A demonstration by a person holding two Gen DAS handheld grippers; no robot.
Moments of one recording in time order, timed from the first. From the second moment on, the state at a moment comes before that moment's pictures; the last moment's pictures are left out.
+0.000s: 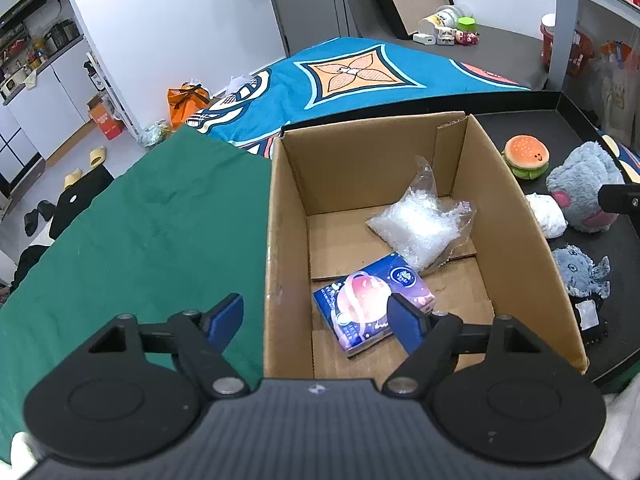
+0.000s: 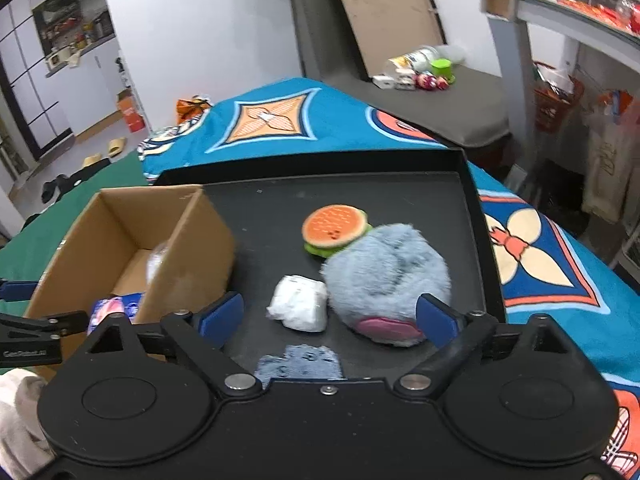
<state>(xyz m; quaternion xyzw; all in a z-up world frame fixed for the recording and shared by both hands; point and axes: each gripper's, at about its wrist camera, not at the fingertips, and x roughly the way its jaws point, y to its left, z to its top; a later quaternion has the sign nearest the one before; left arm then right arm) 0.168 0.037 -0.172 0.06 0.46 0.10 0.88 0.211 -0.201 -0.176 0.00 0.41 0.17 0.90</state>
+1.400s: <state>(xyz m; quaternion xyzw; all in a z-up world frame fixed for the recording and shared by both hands) 0.192 0.020 -0.187 0.09 0.48 0.12 0.86 0.246 -0.224 -0.204 0.01 0.43 0.12 0.89</state>
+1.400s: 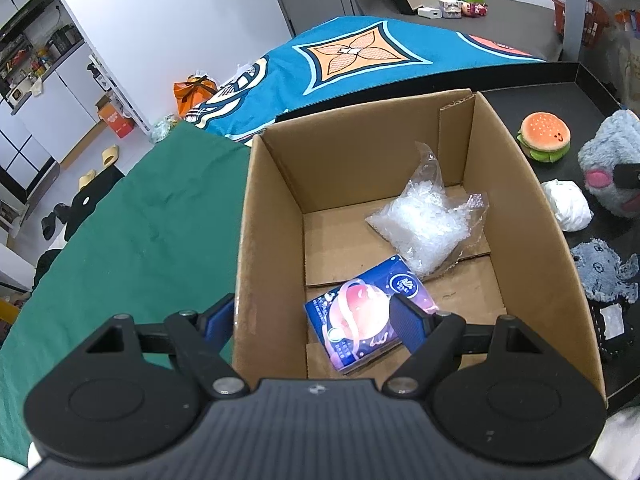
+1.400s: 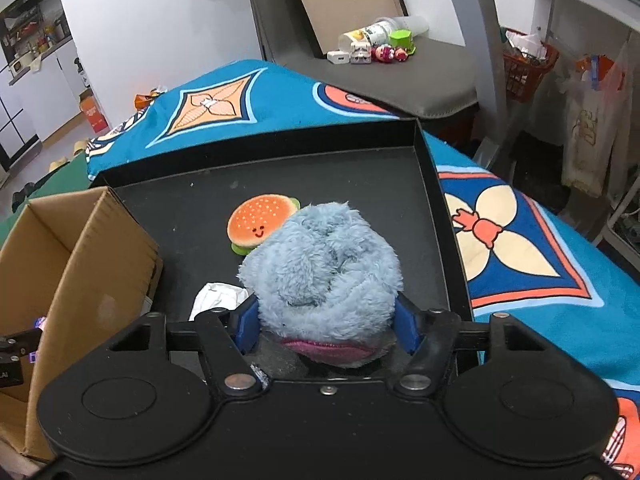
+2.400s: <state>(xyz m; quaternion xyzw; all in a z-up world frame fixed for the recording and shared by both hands) 0.163 0.051 -0.176 0.05 0.44 0.12 0.89 0.216 -0.162 -0.120 -0.01 0.34 0.21 0.92</state>
